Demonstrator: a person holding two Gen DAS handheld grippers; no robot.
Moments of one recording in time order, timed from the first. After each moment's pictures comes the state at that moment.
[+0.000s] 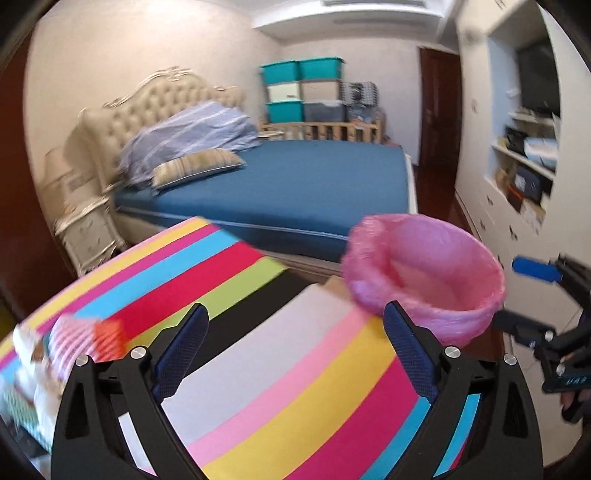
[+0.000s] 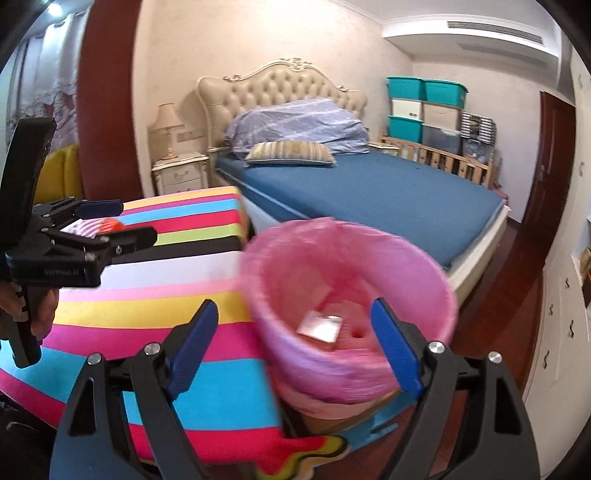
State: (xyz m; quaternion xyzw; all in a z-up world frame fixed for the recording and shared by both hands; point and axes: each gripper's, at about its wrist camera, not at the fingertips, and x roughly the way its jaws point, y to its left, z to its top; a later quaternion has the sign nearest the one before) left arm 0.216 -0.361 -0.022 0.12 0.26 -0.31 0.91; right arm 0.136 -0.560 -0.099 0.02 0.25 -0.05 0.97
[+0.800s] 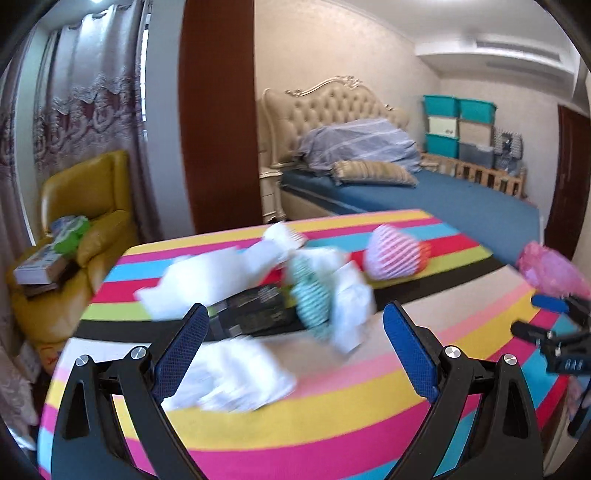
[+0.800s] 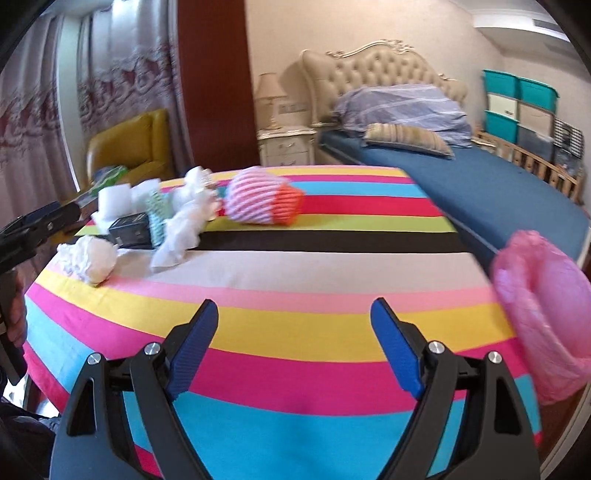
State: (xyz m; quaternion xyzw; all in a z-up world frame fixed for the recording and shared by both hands) left arm 0.130 -0.052 -0.008 0.04 0.24 -0.03 0.97; right arm 0.200 -0.328 -0.109 0.00 0.30 0.12 0.95
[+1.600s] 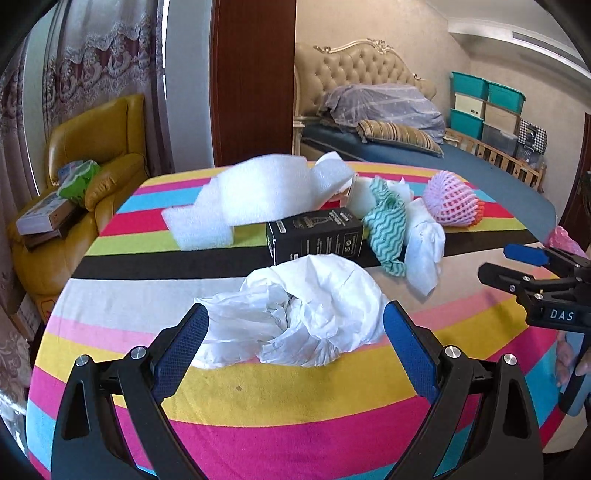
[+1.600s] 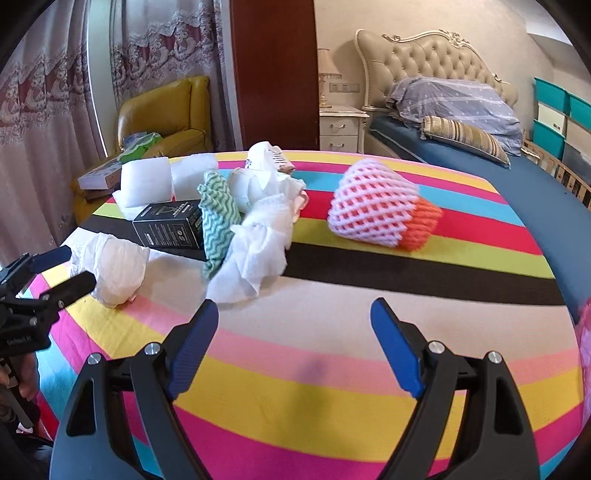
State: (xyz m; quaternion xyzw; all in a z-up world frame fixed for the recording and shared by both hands) left arm 0.156 0.012 -0.058 -0.01 0.33 -0.01 0.95; right arm 0.277 -0.219 -0.113 -0.04 0.33 0.19 0.92
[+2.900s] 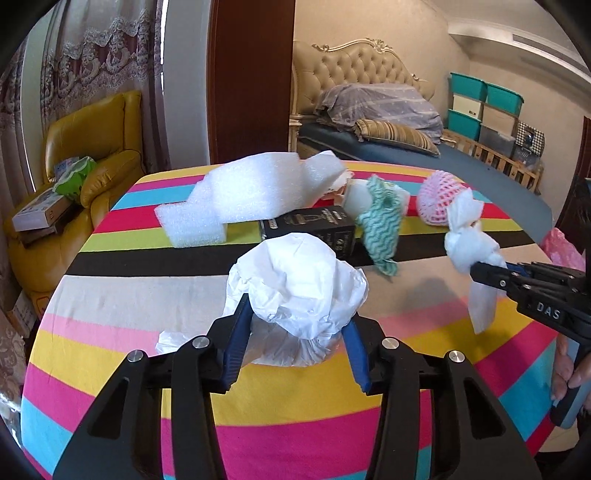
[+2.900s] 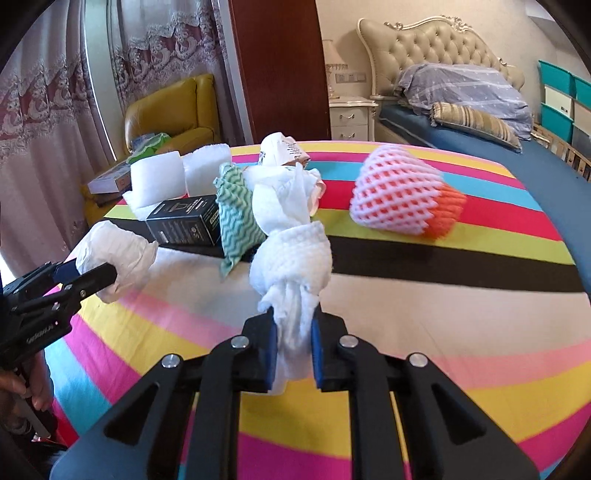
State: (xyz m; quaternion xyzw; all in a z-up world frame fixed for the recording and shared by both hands) left arm 0.150 0.004 -0.061 -0.02 0.32 -0.02 0.95; right arm 0.268 -0.218 -0.120 -0.01 0.34 0.20 0.92
